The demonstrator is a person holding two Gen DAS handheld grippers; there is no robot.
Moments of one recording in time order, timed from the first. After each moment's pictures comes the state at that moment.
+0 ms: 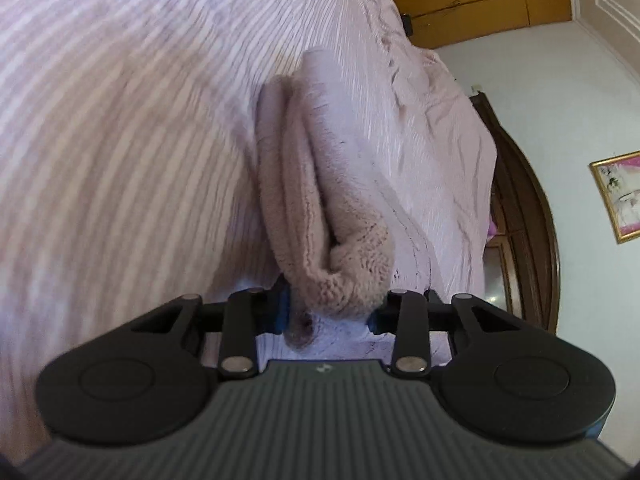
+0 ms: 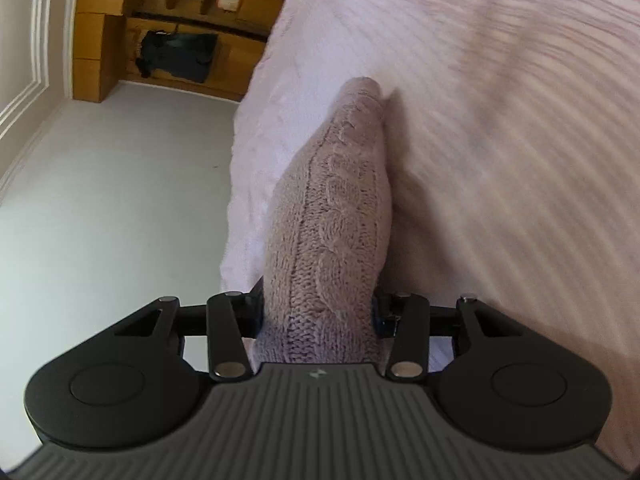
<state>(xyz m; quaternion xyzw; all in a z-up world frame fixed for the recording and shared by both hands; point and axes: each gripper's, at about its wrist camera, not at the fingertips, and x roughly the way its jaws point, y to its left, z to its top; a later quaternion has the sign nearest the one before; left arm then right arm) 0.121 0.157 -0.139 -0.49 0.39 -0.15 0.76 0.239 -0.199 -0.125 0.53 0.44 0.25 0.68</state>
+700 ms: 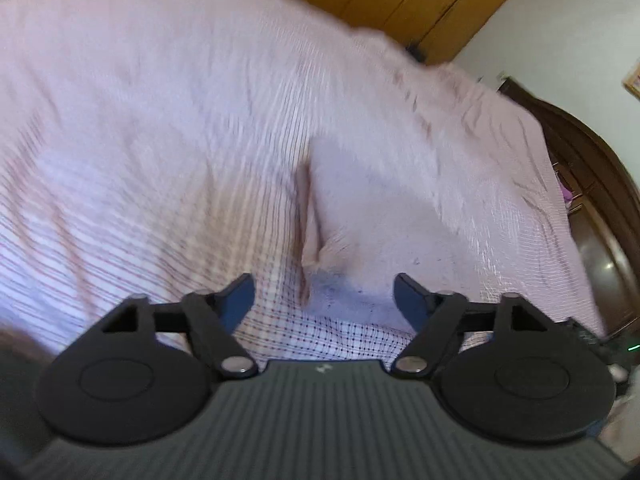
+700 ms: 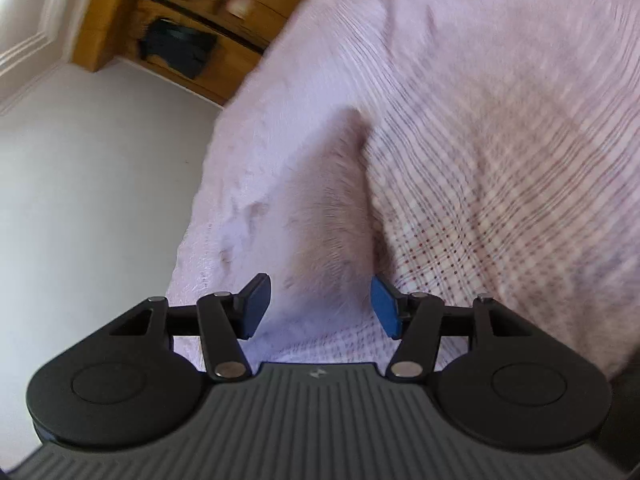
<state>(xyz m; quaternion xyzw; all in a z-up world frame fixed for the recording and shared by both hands) 0.034 0.125 -0.046 -0.26 0.33 -0.03 0.91 0.122 -0.242 -0.050 0.39 0.38 0.23 0.81</state>
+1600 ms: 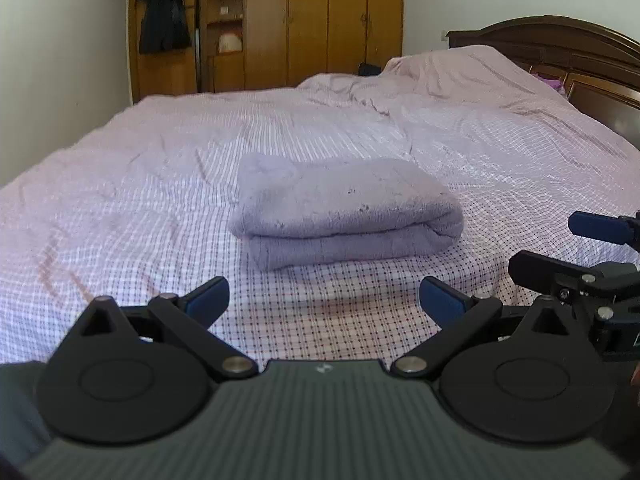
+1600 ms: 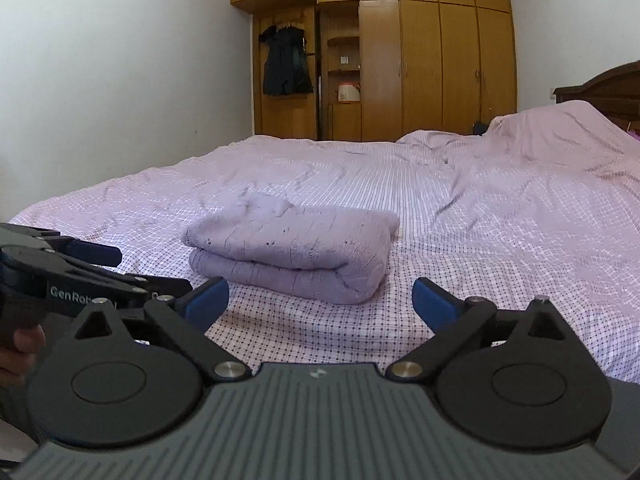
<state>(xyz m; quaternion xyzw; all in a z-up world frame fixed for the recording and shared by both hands) -0.041 -0.004 -0.073 0.00 0.25 -0.01 0.97 -0.020 -0.153 -0.043 0.02 0.18 0.21 0.96</state>
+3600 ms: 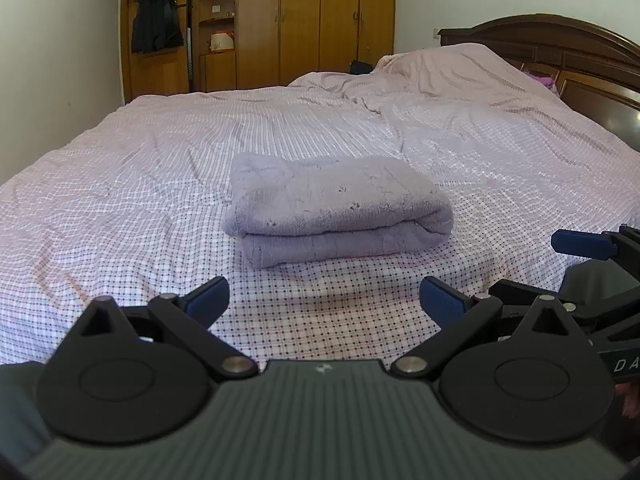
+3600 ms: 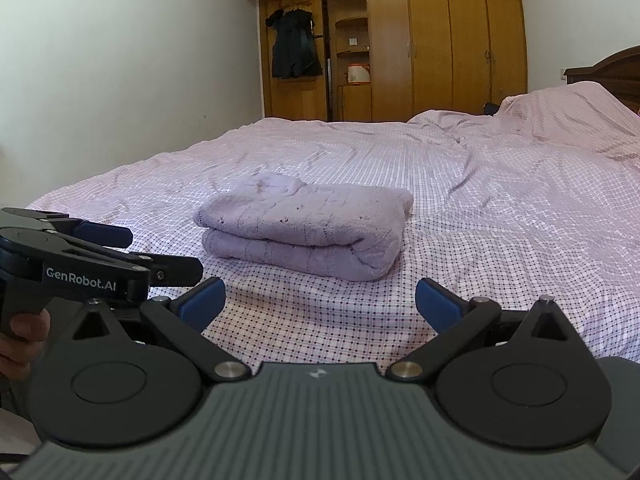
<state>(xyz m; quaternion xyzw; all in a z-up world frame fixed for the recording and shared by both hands) -0.049 -0.007 -0.067 0.00 0.25 -0.02 0.97 0.004 -0.145 -0.063 0.02 0.21 0.23 0.95</state>
